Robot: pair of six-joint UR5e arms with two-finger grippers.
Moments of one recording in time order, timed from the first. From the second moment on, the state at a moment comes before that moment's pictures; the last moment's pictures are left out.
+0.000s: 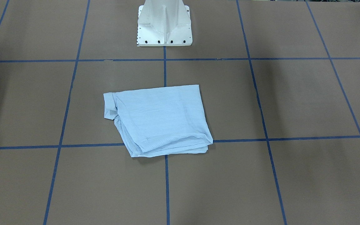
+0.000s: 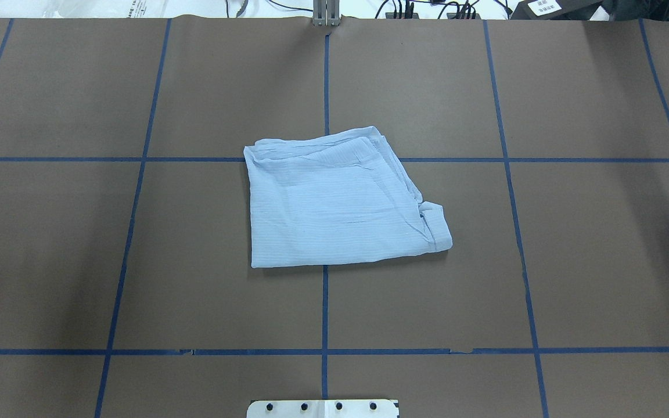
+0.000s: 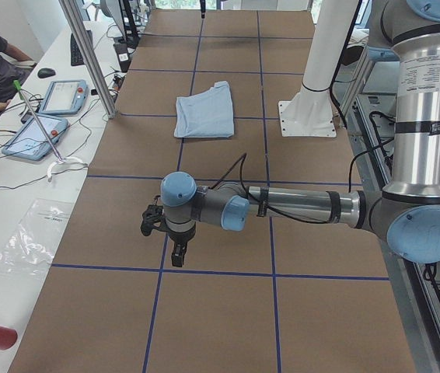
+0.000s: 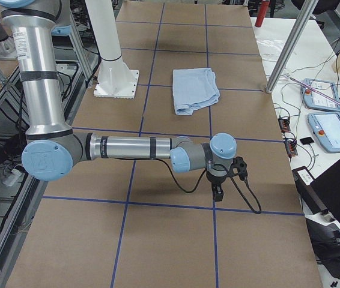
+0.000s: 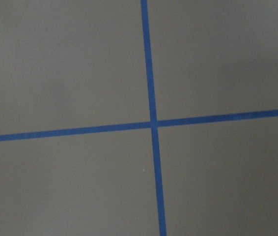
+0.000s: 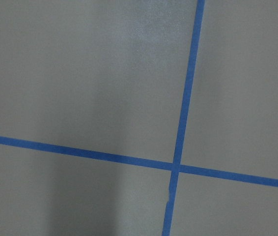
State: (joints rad) left arm -1.47 -1.53 -1.65 -1.73 -2.32 -0.11; right arm 1.45 -1.46 1.46 -1.36 2.31 0.09
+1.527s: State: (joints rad) left arm -1.58 -1.58 -1.64 -1.51 -2.33 0.09; right arm 1.48 -1.47 1.46 -1.38 2.31 0.09
